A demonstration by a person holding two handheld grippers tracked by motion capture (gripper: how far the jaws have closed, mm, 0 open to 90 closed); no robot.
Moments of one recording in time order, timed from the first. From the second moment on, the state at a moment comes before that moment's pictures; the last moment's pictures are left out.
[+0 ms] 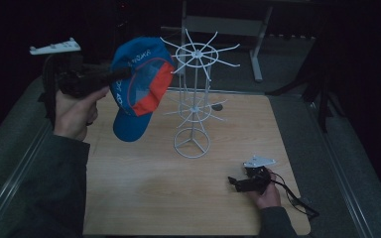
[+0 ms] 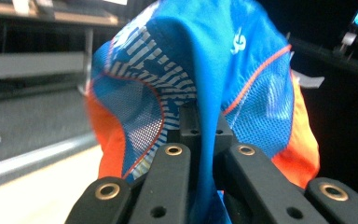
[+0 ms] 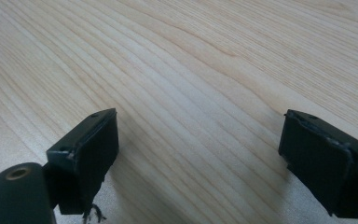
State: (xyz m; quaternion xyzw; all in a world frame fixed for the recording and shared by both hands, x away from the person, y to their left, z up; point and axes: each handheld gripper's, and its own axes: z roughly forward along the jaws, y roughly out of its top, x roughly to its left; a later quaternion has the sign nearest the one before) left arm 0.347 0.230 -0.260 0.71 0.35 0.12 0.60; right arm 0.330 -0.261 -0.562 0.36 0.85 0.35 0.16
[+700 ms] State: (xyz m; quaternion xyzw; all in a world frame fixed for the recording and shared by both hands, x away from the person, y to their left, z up) left arm 0.347 0.227 -0.300 0.76 0.39 0.14 0.51; right arm 0.330 -0.261 -0.562 0.37 0.85 0.35 0.16
